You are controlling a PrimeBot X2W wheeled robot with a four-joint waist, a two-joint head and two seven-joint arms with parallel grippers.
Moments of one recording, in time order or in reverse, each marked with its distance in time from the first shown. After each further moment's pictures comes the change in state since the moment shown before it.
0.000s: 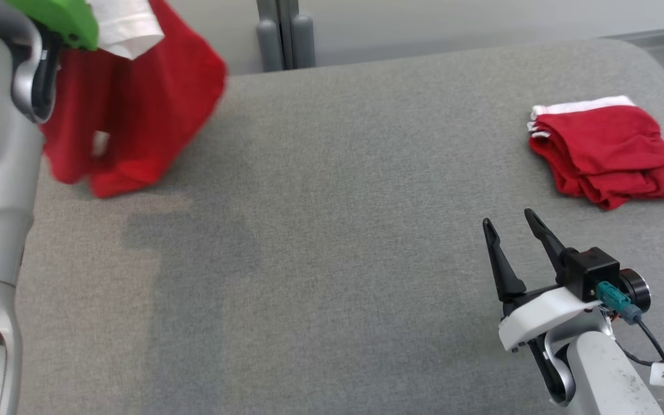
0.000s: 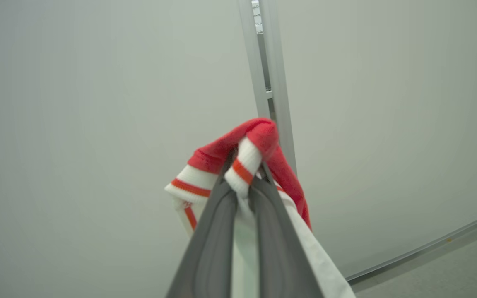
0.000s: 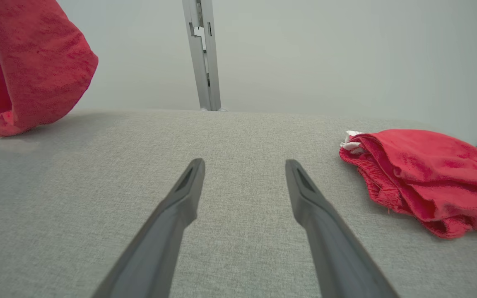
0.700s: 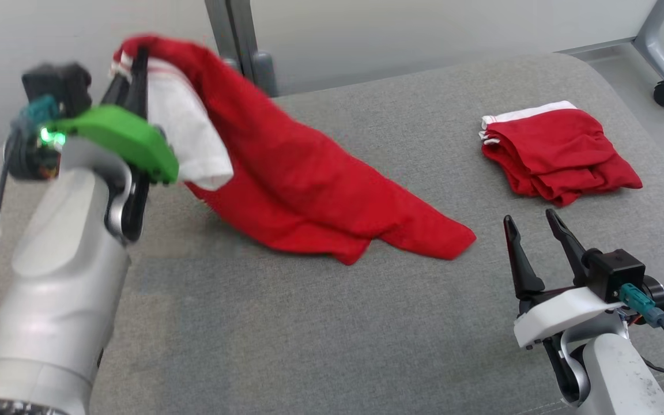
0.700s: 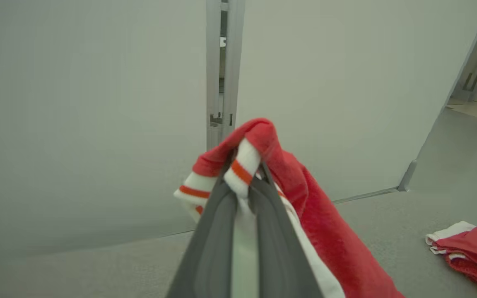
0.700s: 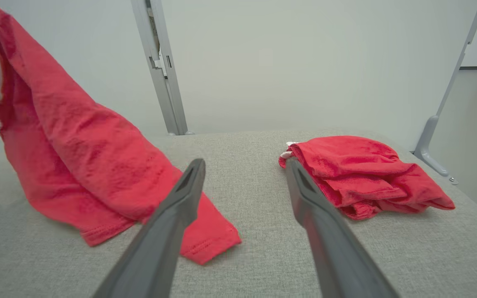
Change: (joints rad) left arm 0.285 -0.110 0.016 0.006 -0.162 0.027 -0.008; right arm 0.018 0.000 -0.048 -0.014 0.044 0.000 0.000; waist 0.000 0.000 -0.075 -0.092
